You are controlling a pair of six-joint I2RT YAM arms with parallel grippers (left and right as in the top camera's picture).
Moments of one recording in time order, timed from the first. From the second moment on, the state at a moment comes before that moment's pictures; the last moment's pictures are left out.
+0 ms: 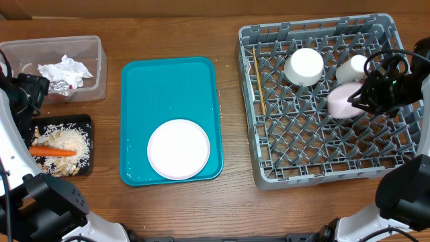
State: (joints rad) left arm 0.56 1.80 1.86 -1.38 -0.02 -0.84; right arm -0.40 1.81 1.72 -1.46 -0.46 0.12
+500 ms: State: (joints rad) left arm 0.56 1.80 1.86 -1.38 -0.02 -0.84; right arm -0.39 1.81 1.72 -1.47 -0.55 0.04
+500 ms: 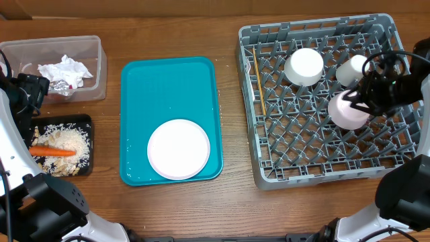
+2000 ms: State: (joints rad) left arm 0.56 1.80 1.86 -1.38 -0.02 -0.84; right arm 0.64 2.17 1.72 -0.90 -0.28 0.25
